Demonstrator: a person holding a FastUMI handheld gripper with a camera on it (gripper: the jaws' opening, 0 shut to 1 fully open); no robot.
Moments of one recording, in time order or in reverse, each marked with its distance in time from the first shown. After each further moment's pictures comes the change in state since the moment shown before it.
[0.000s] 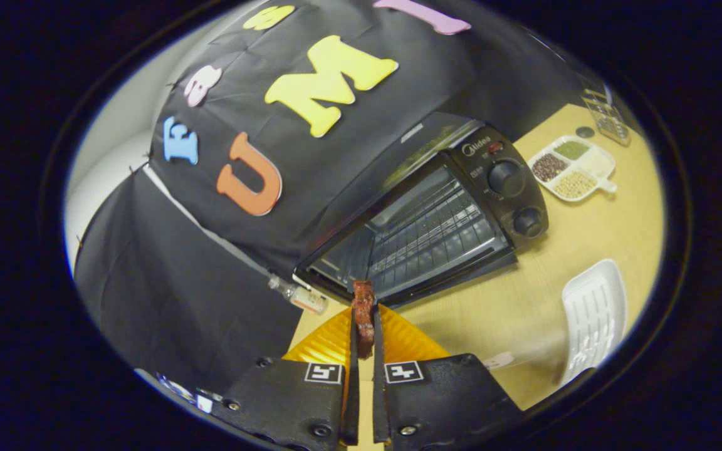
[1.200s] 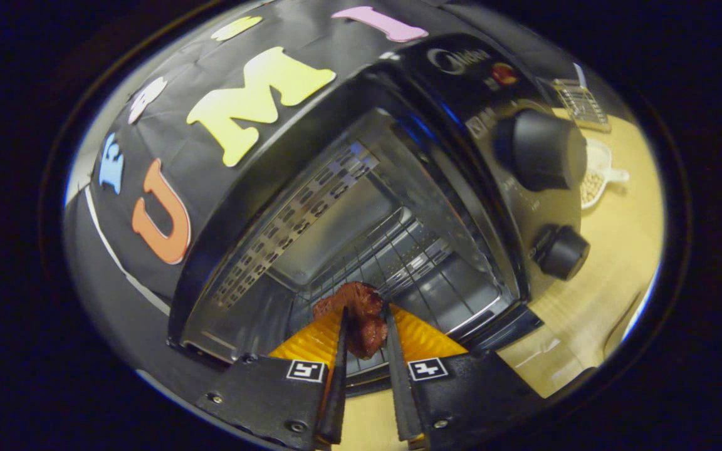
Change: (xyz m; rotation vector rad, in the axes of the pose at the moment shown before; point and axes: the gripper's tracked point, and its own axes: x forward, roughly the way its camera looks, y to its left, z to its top) arm 0.131 -0.087 0.057 -0.103 -0.265 -0.320
